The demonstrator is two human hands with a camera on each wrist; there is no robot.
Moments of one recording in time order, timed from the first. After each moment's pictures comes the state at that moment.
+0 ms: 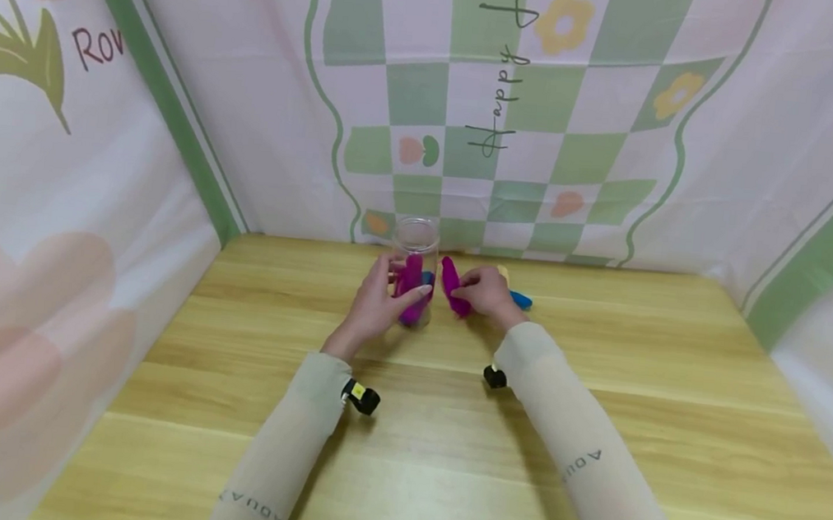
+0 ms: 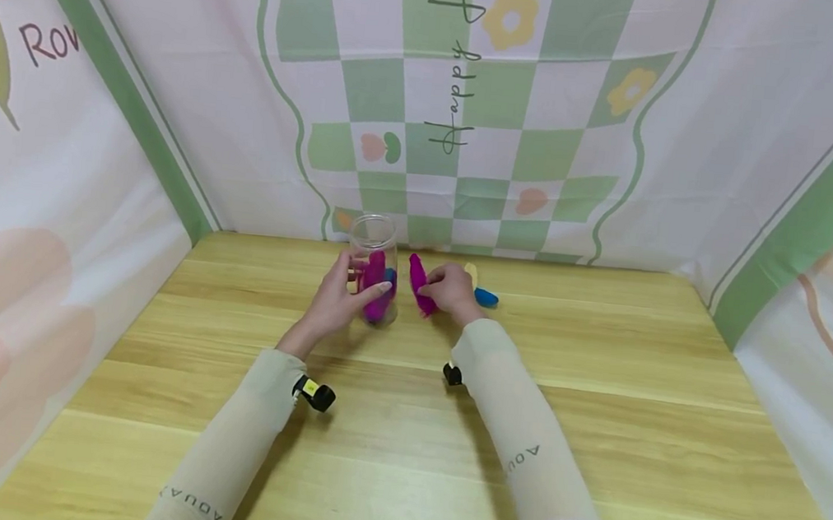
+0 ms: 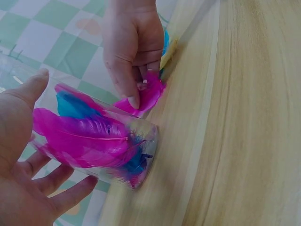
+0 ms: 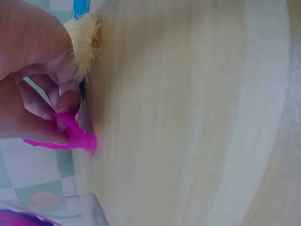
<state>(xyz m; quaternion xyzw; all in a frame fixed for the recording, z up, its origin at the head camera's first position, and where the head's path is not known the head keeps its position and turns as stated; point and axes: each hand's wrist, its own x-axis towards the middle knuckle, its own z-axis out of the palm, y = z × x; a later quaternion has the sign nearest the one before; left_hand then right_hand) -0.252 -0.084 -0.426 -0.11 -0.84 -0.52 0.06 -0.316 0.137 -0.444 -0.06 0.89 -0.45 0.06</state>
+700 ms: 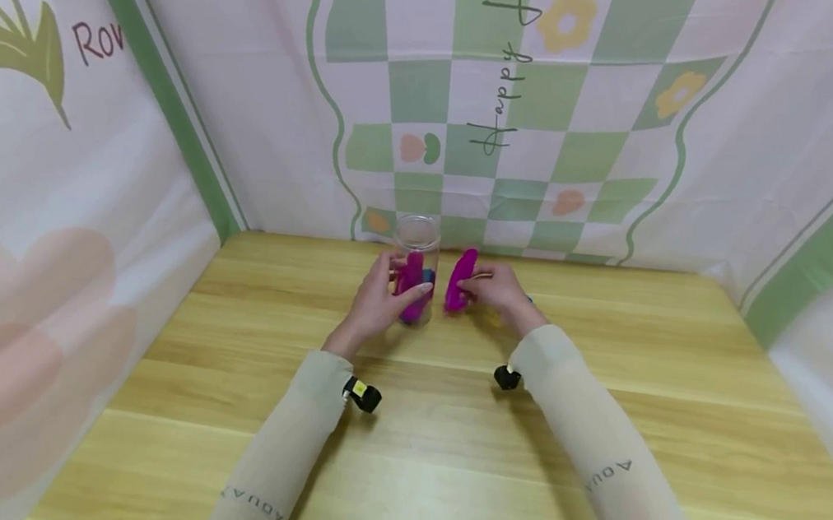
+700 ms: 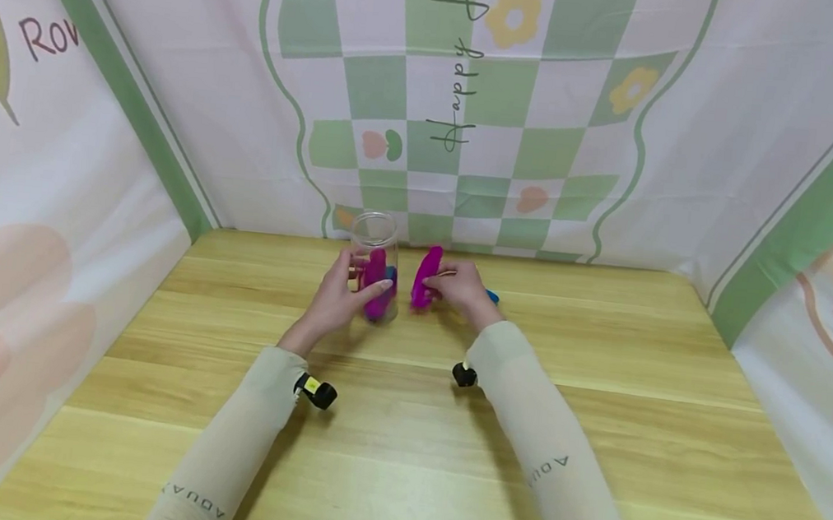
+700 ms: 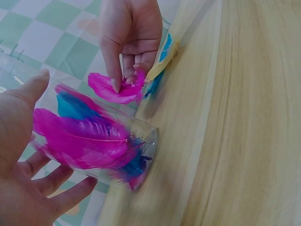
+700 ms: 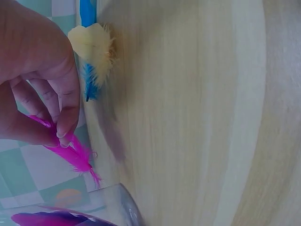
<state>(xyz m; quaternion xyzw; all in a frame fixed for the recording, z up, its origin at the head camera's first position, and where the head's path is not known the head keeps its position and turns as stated) -0.253 -0.085 -0.428 -0.12 -0.84 -0.53 0.07 -0.309 0.148 -0.432 -0.01 0.77 -0.62 0.12</state>
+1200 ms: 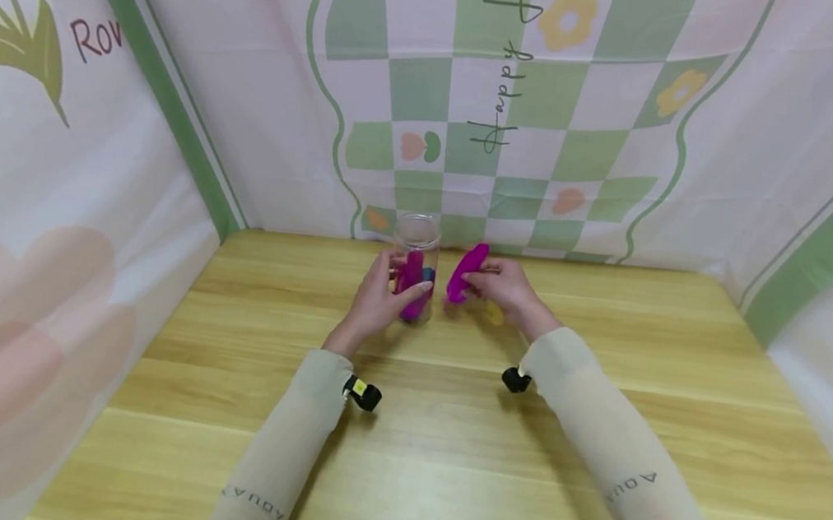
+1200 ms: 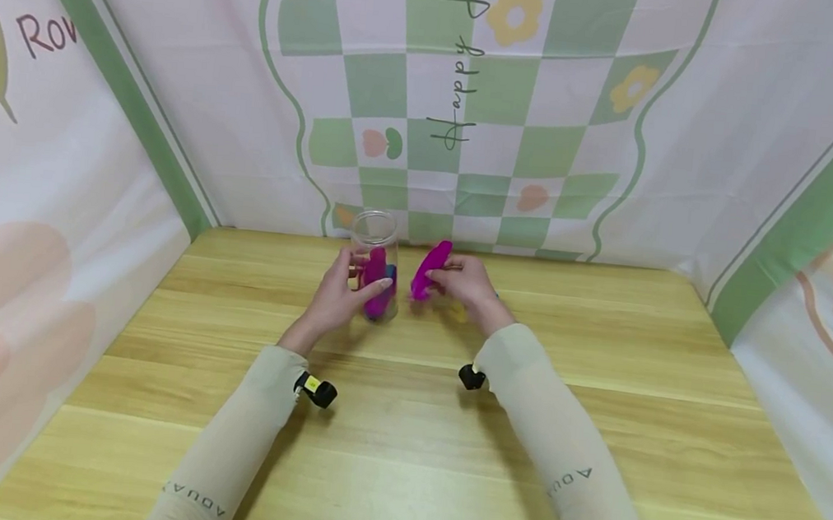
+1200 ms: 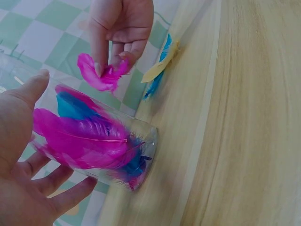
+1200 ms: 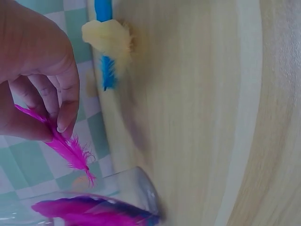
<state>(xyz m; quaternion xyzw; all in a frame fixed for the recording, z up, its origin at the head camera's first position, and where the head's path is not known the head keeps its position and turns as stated) -0.254 -0.086 -0.430 -0.12 -0.84 -0.53 0.07 -0.300 0.156 -0.419 -0.02 0.78 -0.62 0.11</state>
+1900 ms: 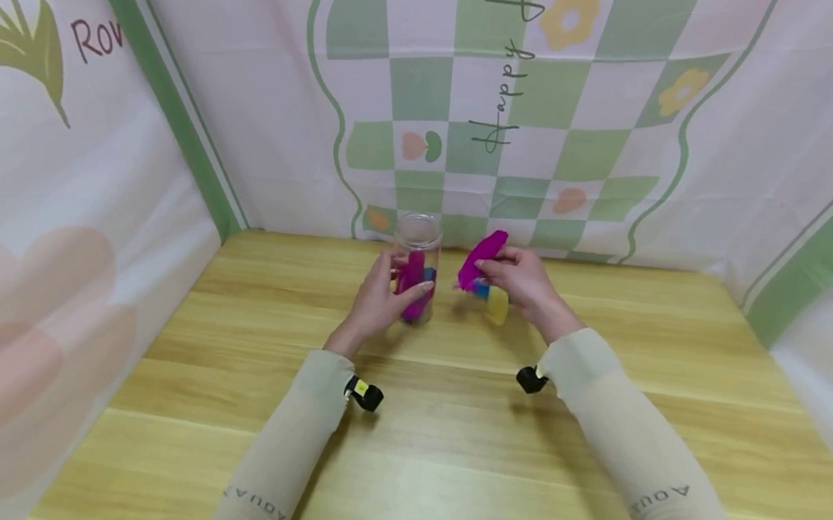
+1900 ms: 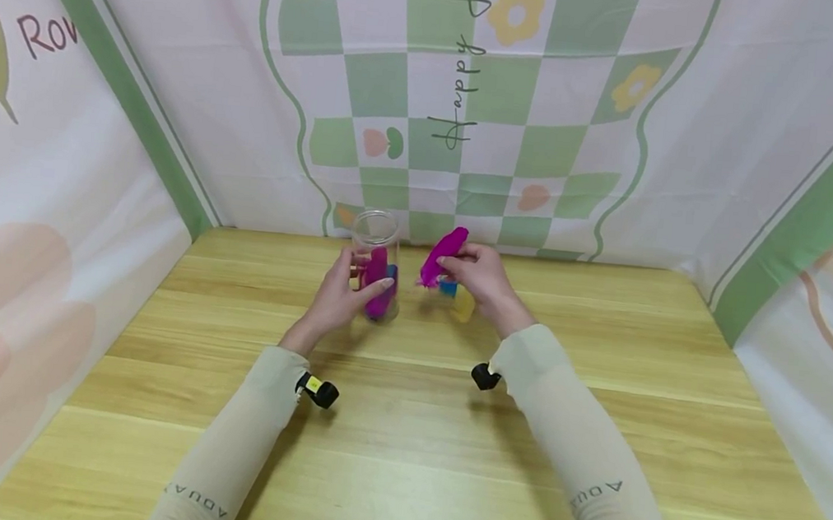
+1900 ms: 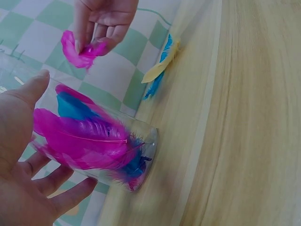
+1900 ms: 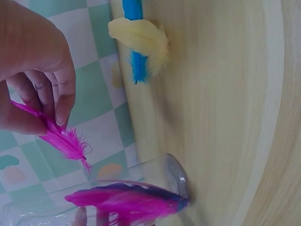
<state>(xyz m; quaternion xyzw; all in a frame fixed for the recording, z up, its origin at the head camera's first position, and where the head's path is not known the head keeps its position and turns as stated) -0.254 -0.085 -0.431 -0.11 -0.84 -0.52 0.07 -0.289 0.168 -0.390 -0.03 0.72 -0.68 0.10</state>
